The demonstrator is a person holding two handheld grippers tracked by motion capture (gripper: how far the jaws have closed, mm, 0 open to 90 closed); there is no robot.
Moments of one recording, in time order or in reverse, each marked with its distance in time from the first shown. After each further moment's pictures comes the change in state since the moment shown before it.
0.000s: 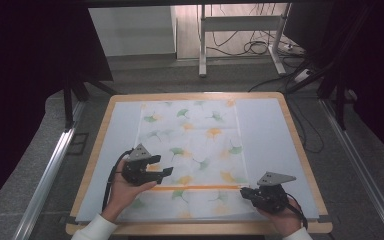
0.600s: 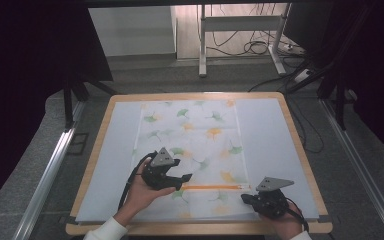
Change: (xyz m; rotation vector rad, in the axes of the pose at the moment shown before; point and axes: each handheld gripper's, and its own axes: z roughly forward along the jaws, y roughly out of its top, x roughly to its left) left arm -0.035 0.018 0.029 0.042 -0.042 0.100; right arm 0.005 -0.010 0.001 0.046 0.005 -0.033
